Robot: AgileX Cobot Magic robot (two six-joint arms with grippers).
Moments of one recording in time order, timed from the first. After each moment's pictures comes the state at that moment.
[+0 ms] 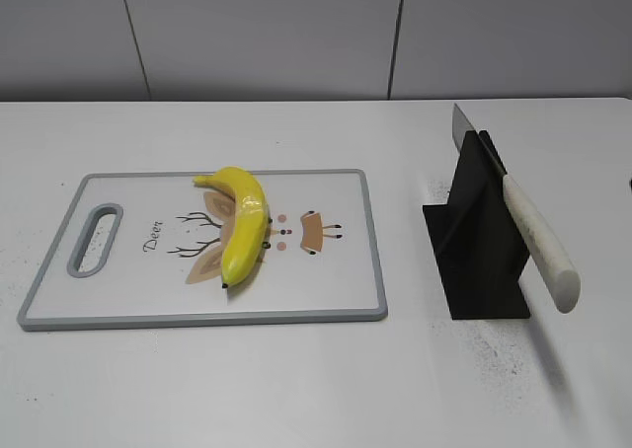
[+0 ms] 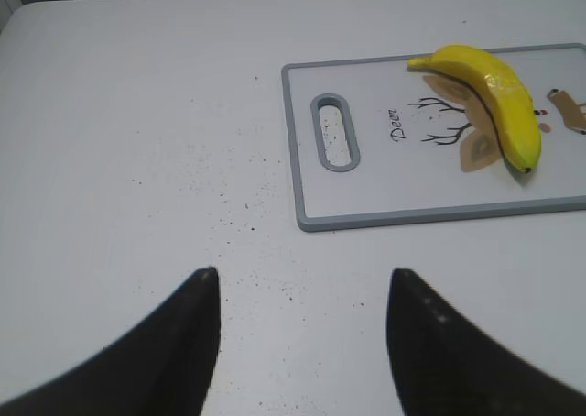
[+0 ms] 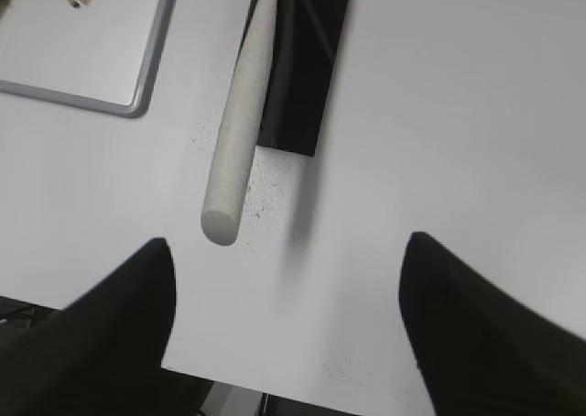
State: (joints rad) left arm 0.03 0.00 -0.48 -0.13 1.10 0.16; right arm 0.40 1.00 -0.96 0.01 1.05 0.18
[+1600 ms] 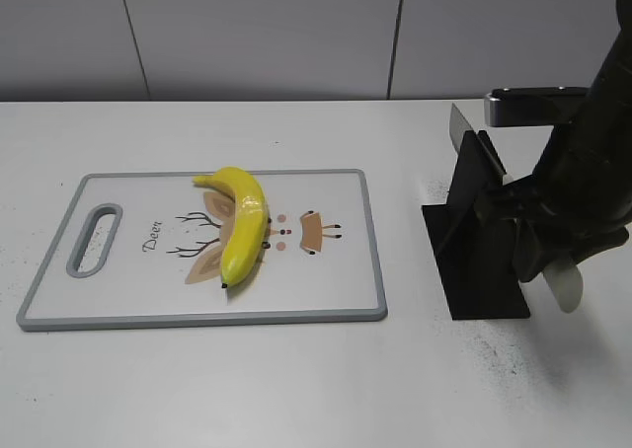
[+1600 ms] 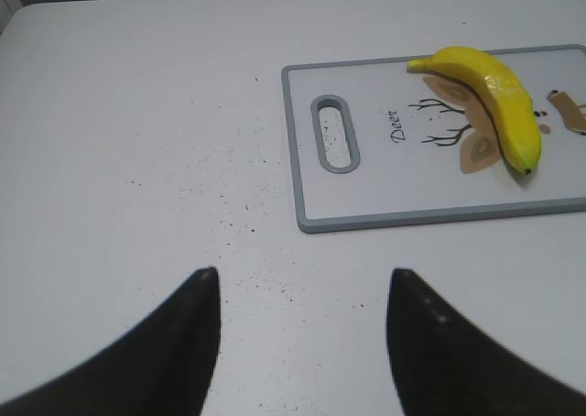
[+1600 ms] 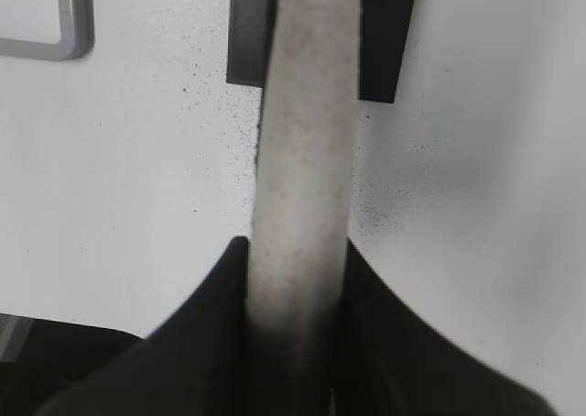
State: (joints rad) left arm 0.03 0.00 -0.48 -0.13 1.10 0.16; right arm 0.40 1.60 -1.05 0.13 1.00 0.23
